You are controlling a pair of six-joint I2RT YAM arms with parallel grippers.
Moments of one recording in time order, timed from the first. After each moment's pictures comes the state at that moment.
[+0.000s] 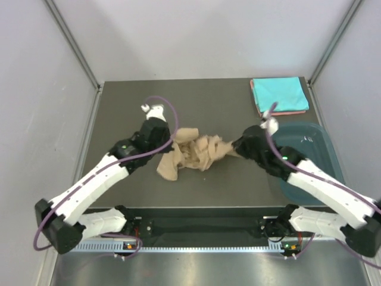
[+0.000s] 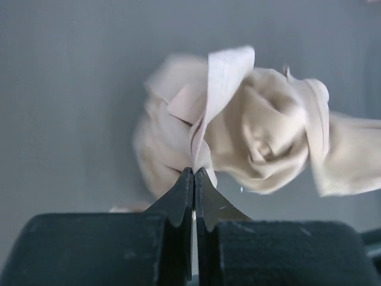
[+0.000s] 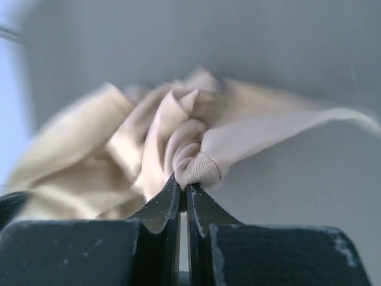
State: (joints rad) left arm -0.70 1.15 1.04 -0.60 -0.27 -0.59; right arm 0.79 1.09 0.89 -0.54 0.42 1.09
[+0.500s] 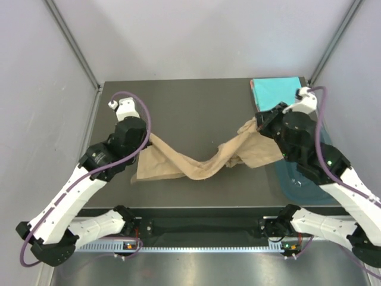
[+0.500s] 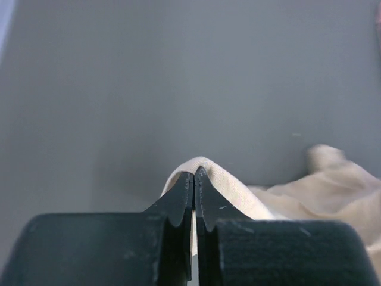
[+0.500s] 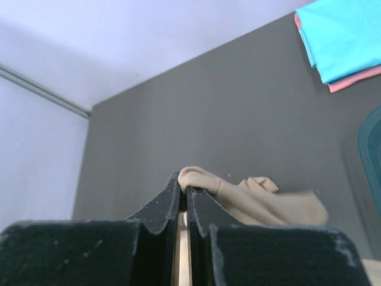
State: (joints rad) left arm -0.70 0.97 1.27 -0.86 -0.60 -0.58; right arm 0.79 0.89 1.28 -0.62 0.63 0.73
